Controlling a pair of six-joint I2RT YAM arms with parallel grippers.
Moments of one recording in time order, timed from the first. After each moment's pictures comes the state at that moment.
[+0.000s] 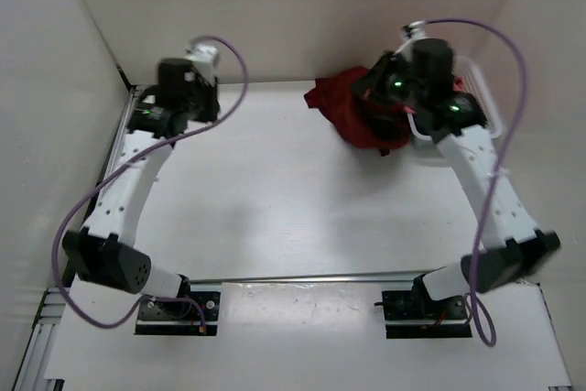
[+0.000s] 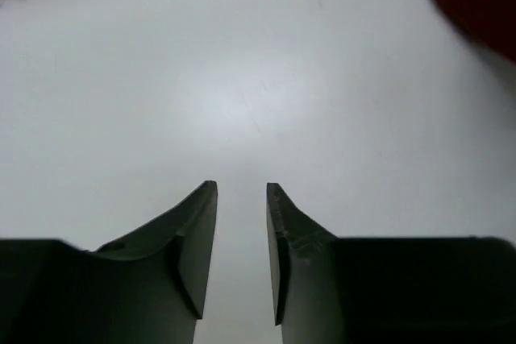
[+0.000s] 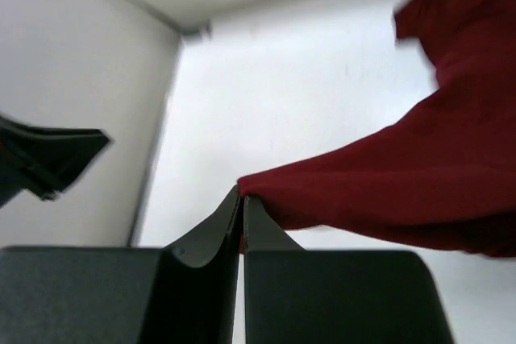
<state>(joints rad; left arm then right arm) -0.21 1.41 1.60 -0.67 0.00 0.00 0.36 1.40 1.71 -0.61 -0.23 0.62</state>
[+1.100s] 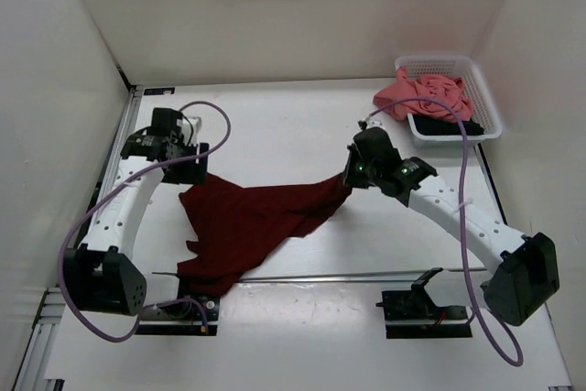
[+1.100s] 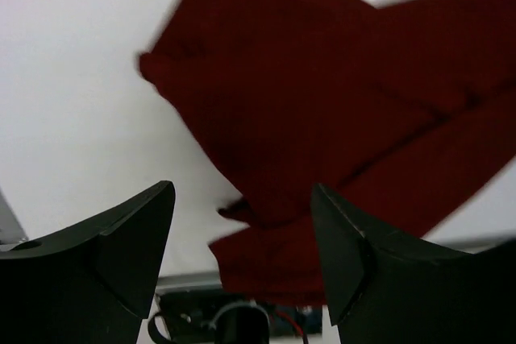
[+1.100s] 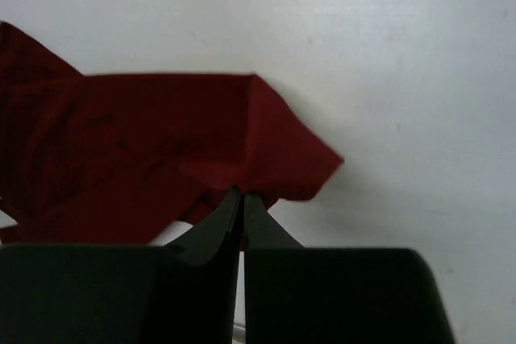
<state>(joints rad) -0.08 1.29 1.21 -0.97 -0.01 0.00 0.66 1.25 1.07 -0.55 0.13 0.59</state>
